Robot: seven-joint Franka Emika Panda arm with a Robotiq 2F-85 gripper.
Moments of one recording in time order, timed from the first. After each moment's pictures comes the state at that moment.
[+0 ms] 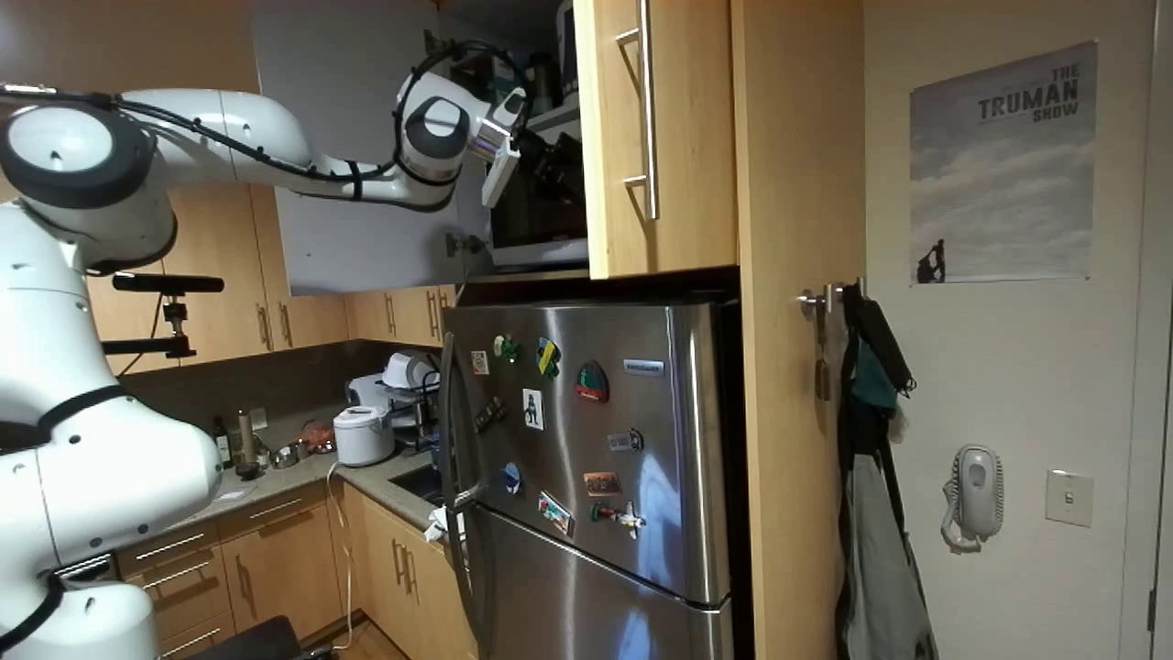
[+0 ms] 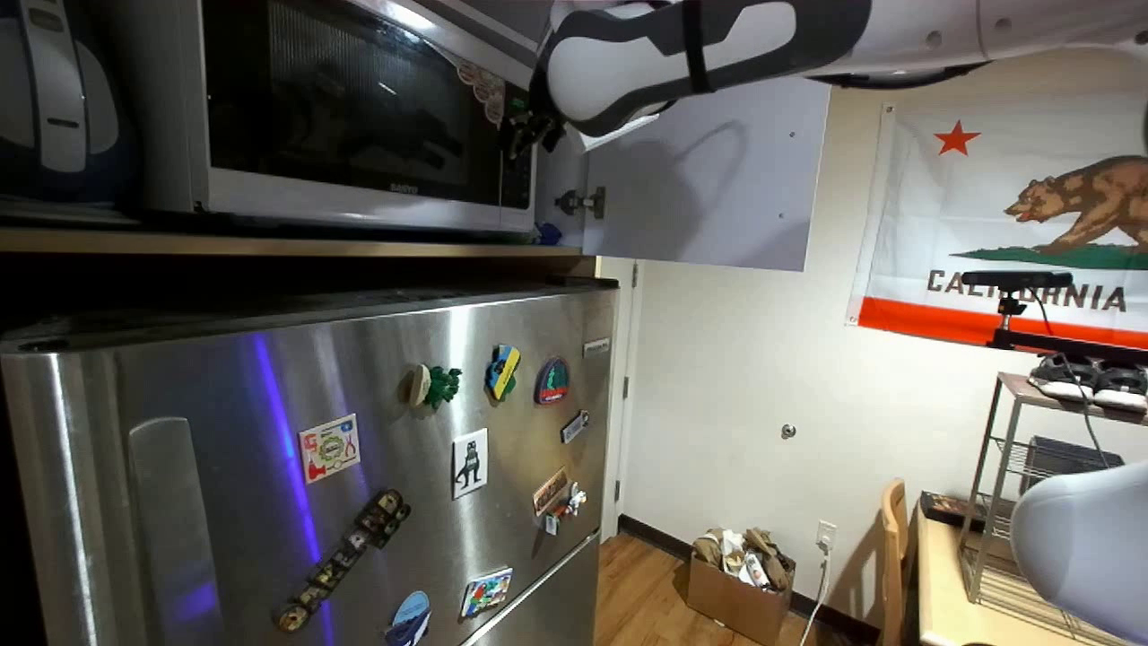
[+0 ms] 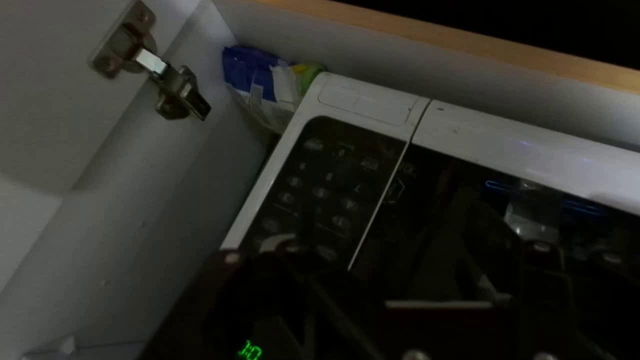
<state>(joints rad) -1.47 -0.40 1.30 -1.65 -0.08 2.56 -0.03</state>
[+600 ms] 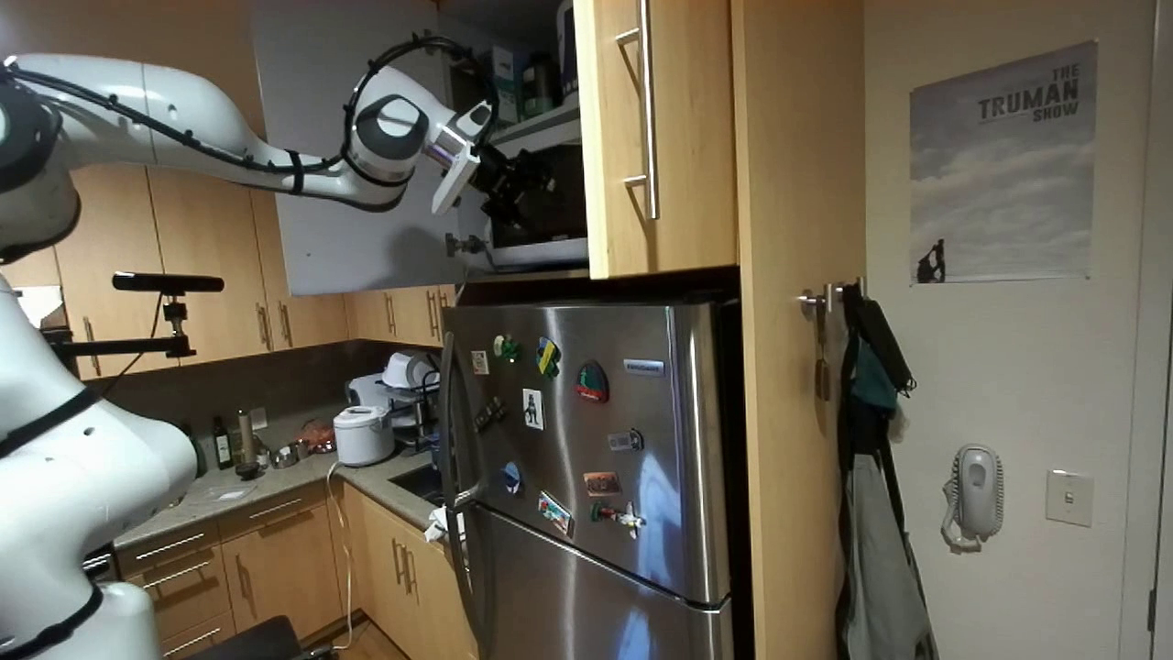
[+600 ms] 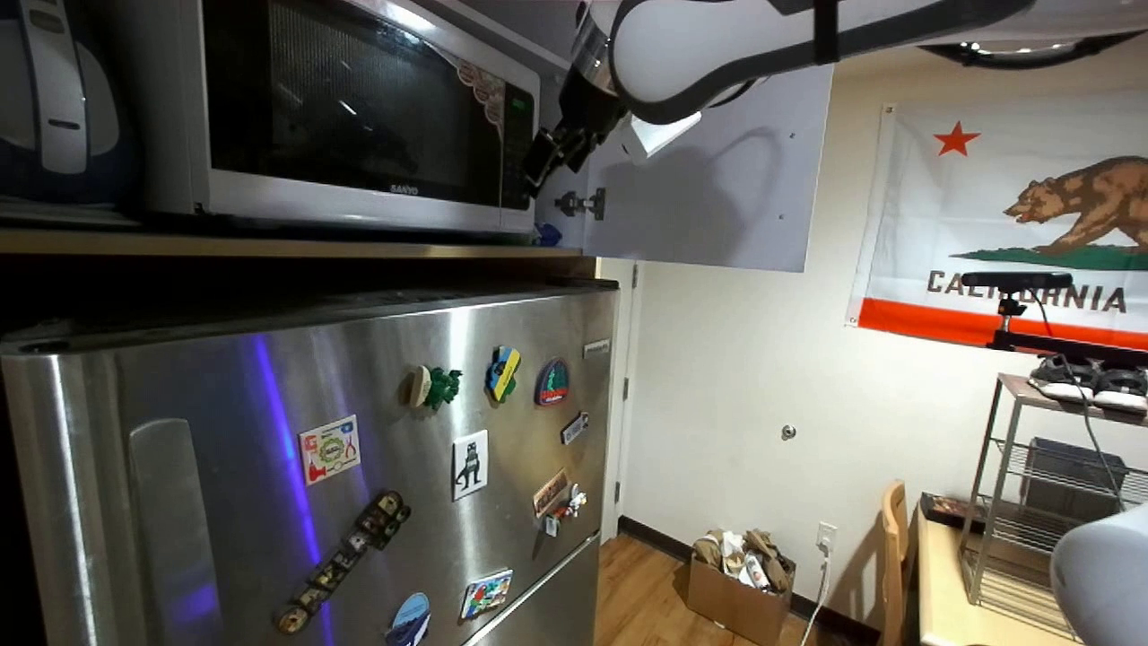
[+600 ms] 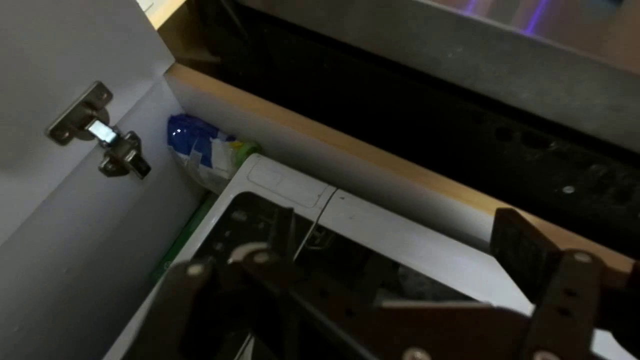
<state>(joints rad) -0.79 -0.40 0.76 -1.89 -0.14 2.45 -0.14</state>
